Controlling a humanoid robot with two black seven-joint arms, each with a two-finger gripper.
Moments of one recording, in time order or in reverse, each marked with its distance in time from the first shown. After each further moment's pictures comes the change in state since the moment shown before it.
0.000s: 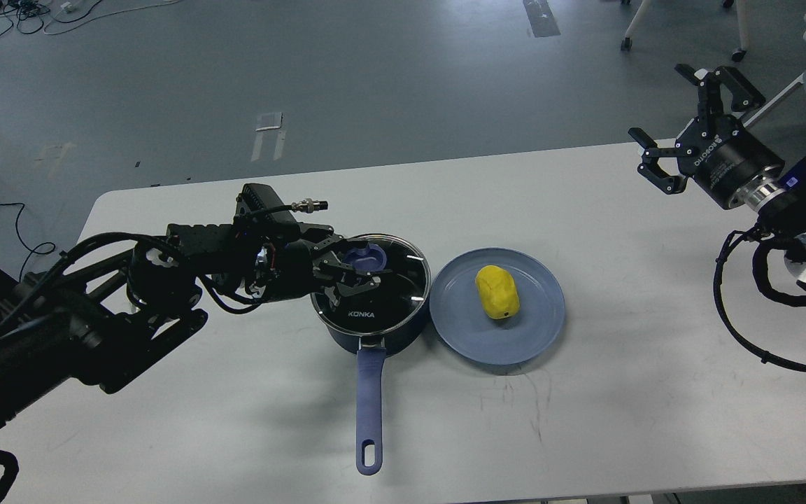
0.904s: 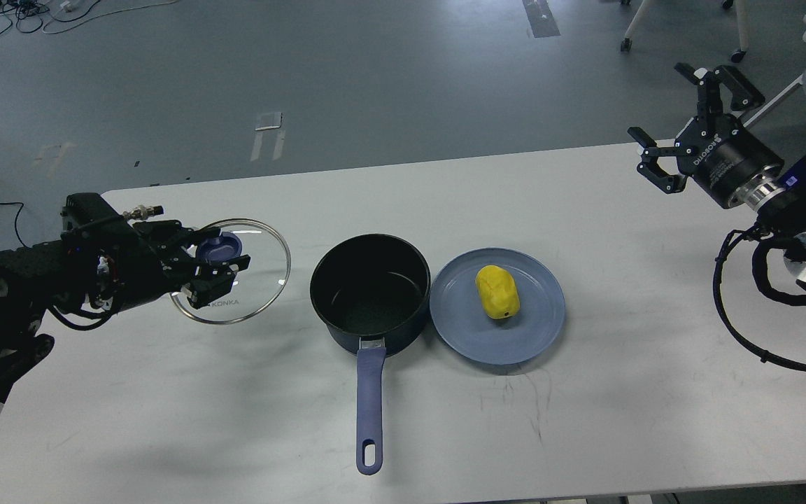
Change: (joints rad) left arm 0.092 0.378 0.046 0.016 -0.095 0.222 0.000; right arm 0.002 0.001 0.000 0.000 0.000 0.000 0.000
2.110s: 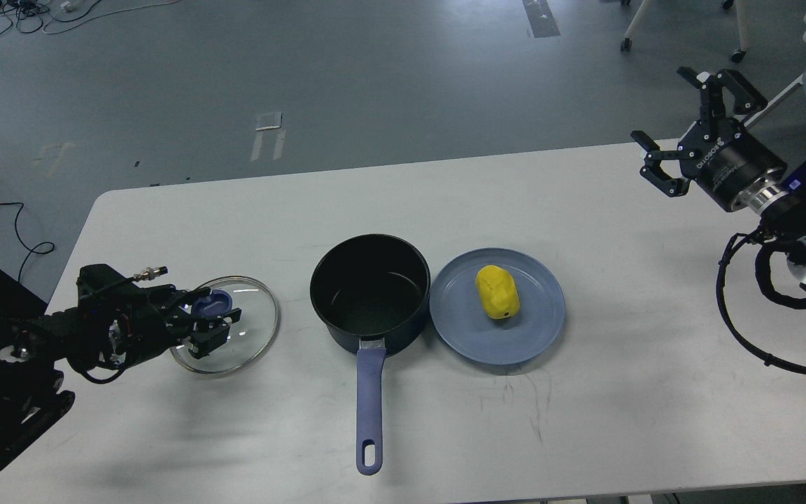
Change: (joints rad) left arm 0.143 -0.143 0.001 0.260 -0.001 0.077 0.000; right arm -0.010 -0.007 -0.001 0.000 0.000 0.000 0.000
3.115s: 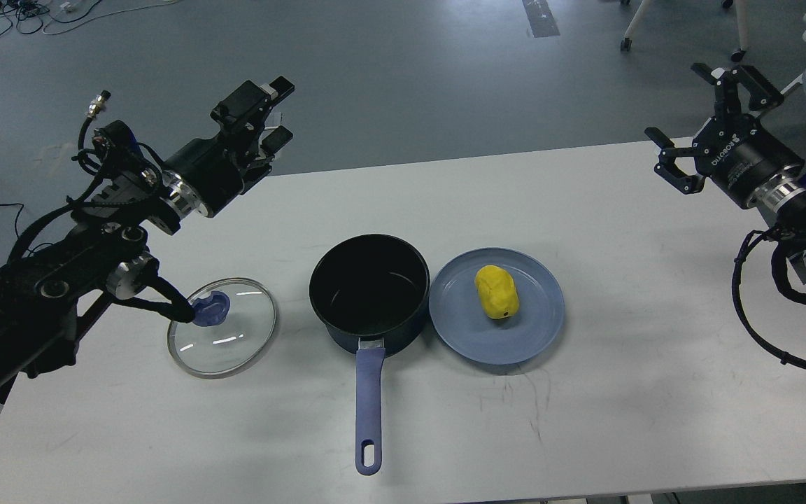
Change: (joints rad) left arm -0.254 -0.233 -0.084 -0.069 -1.465 -0.249 0.000; right arm -0.001 -0.045 -0.003 0.009 -0.002 0.000 0.000
